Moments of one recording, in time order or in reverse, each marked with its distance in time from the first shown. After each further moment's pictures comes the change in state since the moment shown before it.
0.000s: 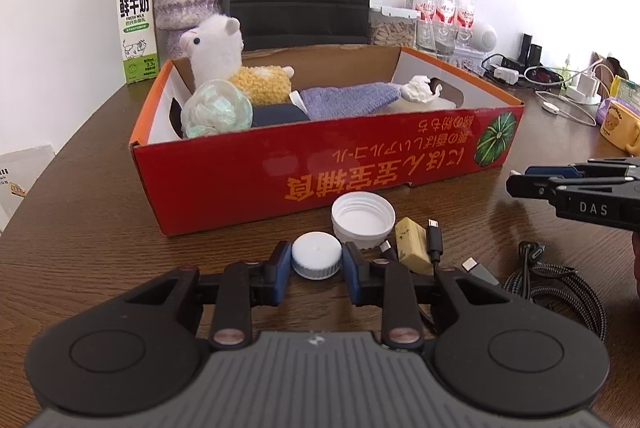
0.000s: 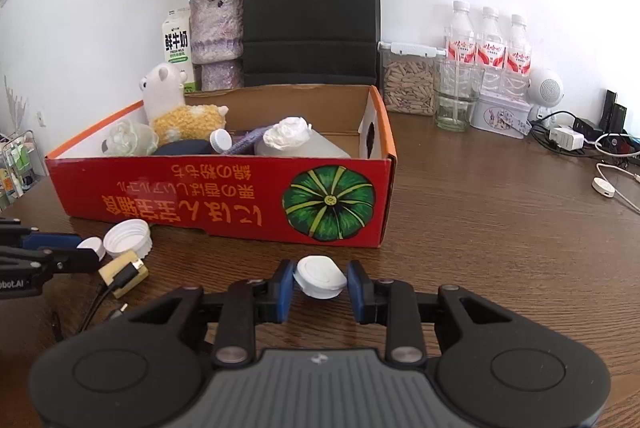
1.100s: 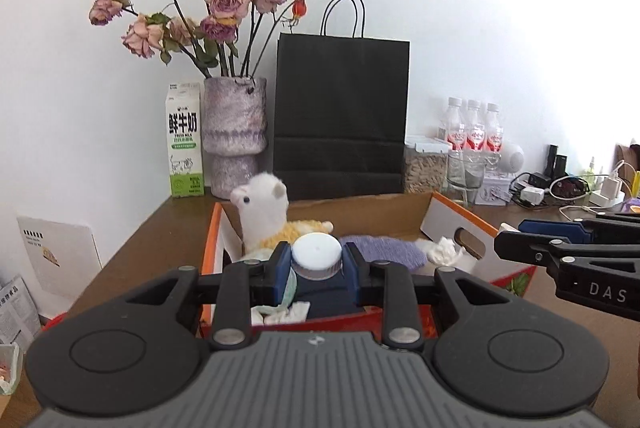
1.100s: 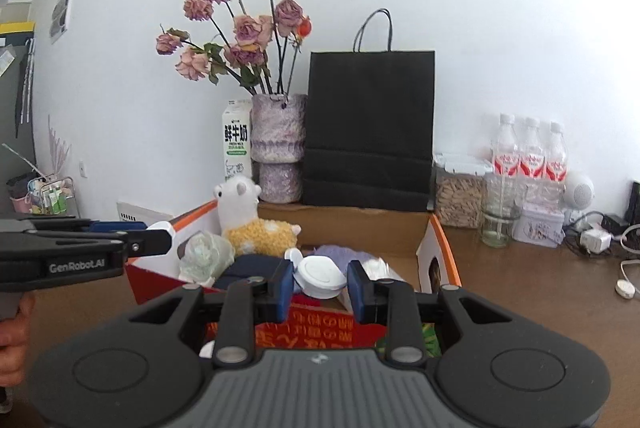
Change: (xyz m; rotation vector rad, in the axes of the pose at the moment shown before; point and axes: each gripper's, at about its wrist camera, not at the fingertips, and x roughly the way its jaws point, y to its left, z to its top) left arm -0.045 0.005 0.067 -0.055 -0.324 0.113; right arm -0.044 0.055 0.070 -0.092 -0.271 0.095
